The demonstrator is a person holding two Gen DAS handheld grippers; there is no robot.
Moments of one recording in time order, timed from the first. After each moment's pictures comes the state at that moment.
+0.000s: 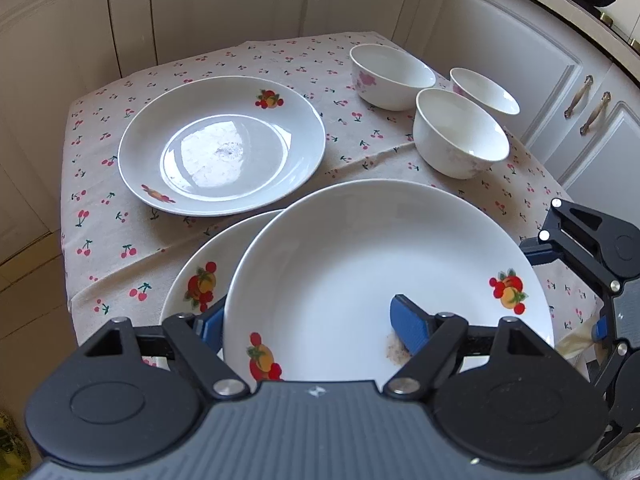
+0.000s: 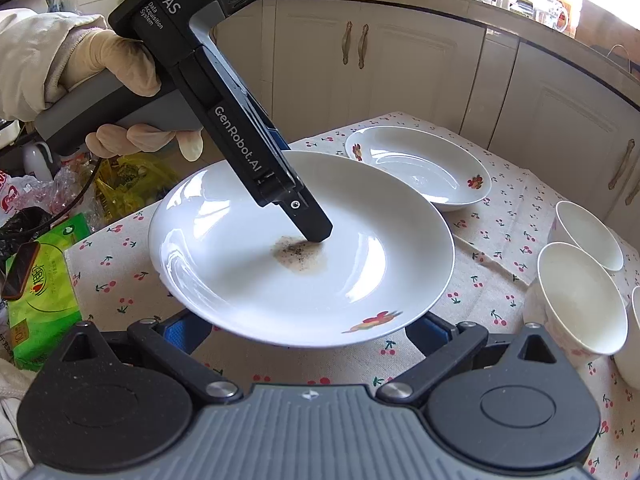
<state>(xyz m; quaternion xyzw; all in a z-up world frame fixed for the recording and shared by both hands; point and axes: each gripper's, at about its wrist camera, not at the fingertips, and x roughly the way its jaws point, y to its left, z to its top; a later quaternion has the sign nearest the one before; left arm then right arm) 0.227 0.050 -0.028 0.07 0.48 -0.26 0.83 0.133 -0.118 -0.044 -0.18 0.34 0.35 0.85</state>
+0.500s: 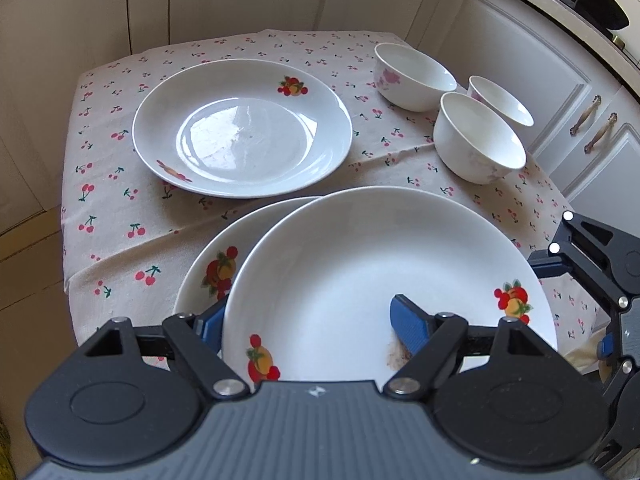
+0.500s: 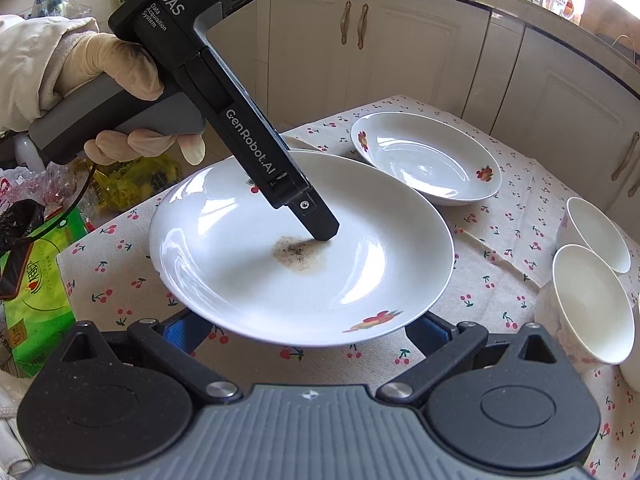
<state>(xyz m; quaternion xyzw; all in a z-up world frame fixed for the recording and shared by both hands) 0.239 0.066 -0.038 0.03 0.50 -0.26 0.83 0.138 -0.097 -0.043 -0.19 0.37 0.34 0.85</state>
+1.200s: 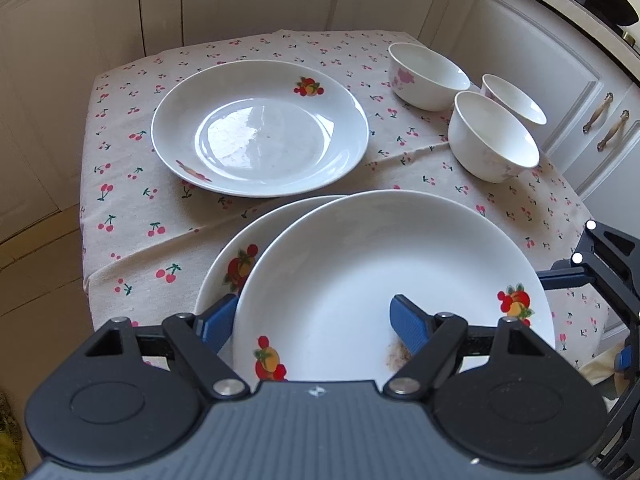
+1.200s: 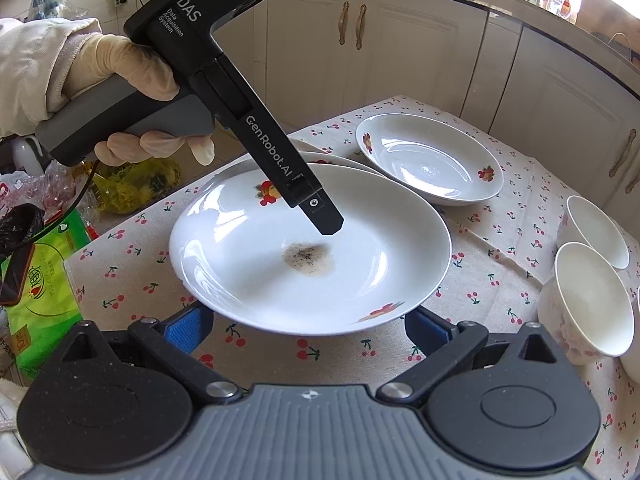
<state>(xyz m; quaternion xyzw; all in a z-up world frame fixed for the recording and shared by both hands) 0.237 0.069 -0.034 0.05 0.49 -0.24 0.83 0.134 -0.092 -0.042 -0.18 0.37 0.33 0.85</state>
